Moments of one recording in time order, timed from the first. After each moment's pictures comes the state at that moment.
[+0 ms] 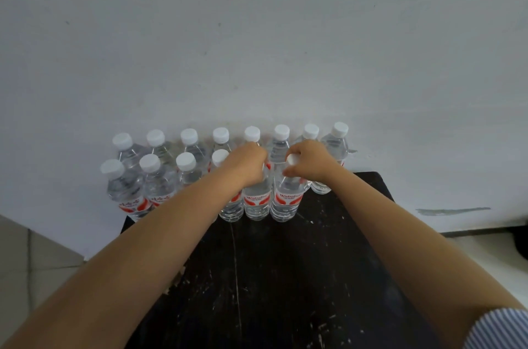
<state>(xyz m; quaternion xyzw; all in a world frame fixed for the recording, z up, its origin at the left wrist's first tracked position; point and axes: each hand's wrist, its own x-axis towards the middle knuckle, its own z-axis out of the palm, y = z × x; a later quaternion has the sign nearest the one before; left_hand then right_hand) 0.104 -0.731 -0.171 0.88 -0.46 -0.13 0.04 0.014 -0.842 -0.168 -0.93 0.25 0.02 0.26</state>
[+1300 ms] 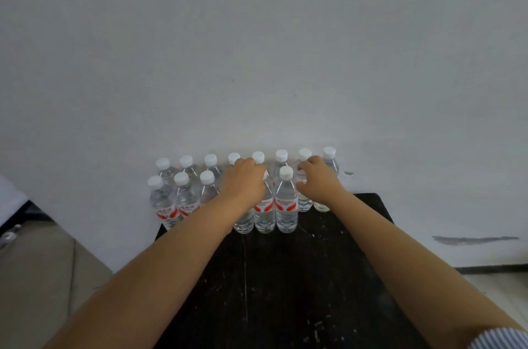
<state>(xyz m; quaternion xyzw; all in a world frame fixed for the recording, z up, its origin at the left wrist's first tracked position) 0.023 -0.687 -0.107 0.92 -0.40 0.03 0.02 -0.058 -0.816 -0.120 -0.95 0.24 -0.02 0.21</state>
